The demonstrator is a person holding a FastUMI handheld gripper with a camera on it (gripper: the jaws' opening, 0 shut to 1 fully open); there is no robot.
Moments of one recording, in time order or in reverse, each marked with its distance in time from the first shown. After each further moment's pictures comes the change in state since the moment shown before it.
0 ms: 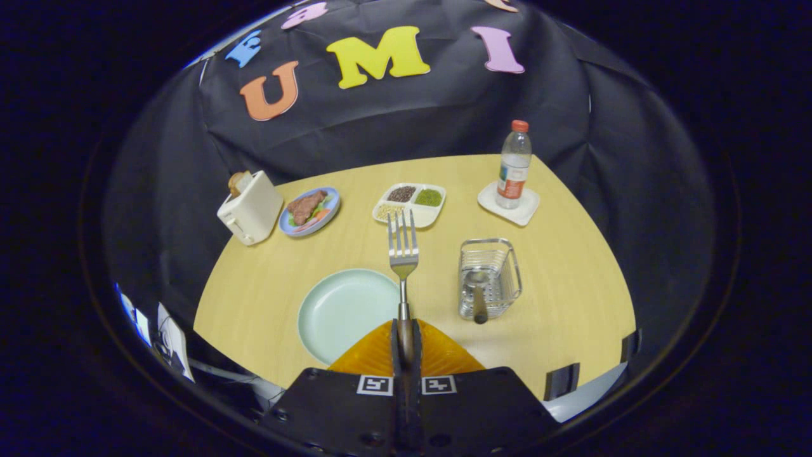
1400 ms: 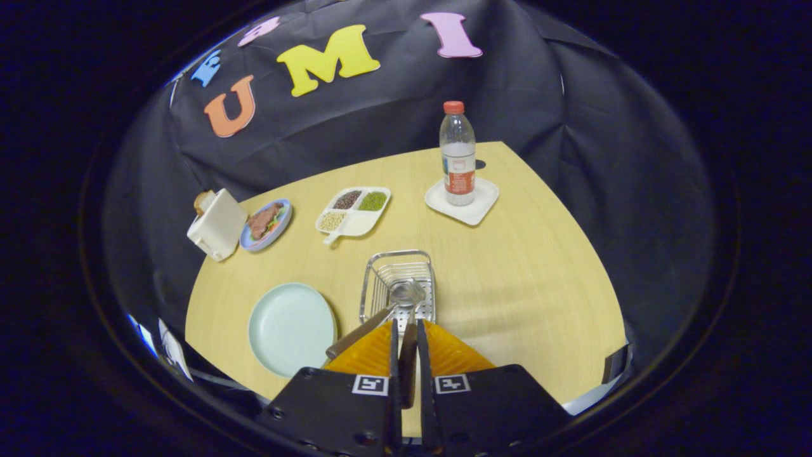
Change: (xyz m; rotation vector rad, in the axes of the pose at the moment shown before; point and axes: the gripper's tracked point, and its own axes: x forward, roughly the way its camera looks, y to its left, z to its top) arm 0.042 -0.095 0.015 0.074 0.023 -0.017
